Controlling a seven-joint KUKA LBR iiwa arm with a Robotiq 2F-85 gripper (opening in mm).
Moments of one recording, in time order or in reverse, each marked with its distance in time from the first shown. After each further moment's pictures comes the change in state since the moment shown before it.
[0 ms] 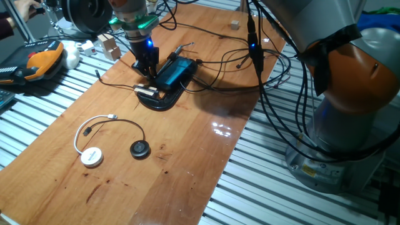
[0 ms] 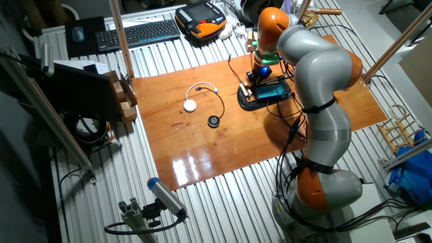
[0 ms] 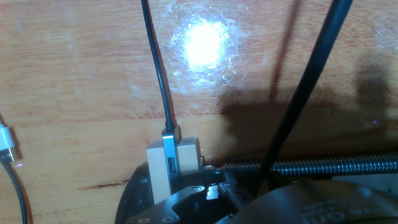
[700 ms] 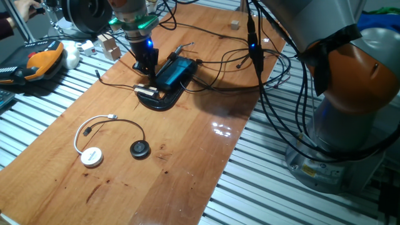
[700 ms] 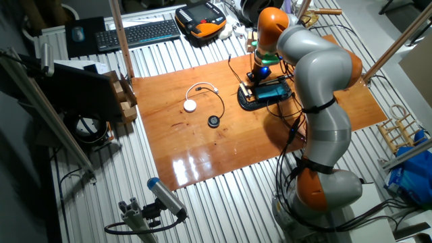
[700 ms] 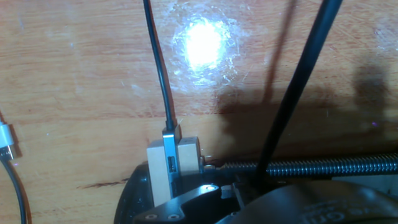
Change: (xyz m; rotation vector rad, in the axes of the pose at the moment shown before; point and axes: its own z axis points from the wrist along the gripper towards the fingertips) arm 0.000 0.000 0.000 0.004 0.000 -0.009
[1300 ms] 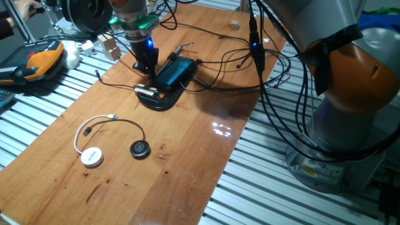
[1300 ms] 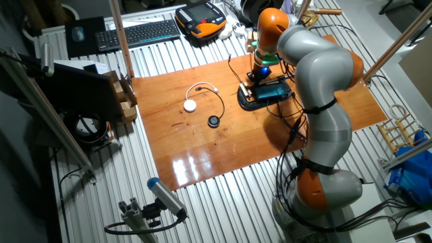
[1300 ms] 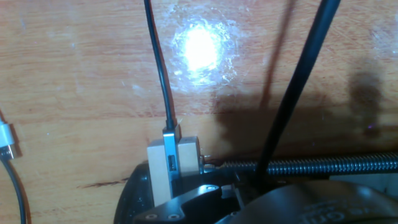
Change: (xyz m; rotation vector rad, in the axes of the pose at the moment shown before) arm 0.001 0.000 -0.005 0.011 -0.020 0.007
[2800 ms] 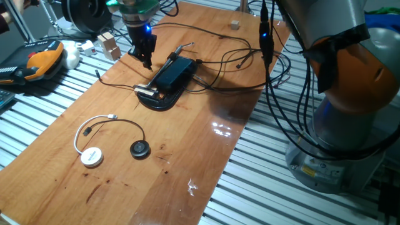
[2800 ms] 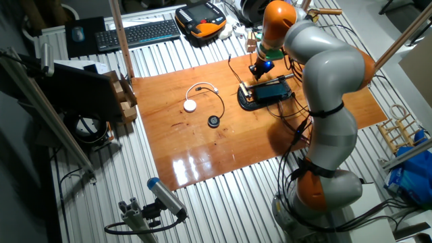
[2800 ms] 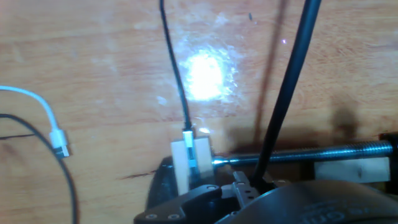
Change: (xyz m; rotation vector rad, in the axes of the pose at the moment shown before) arm 0.005 0.013 -0.065 -0.027 -0.100 0.025
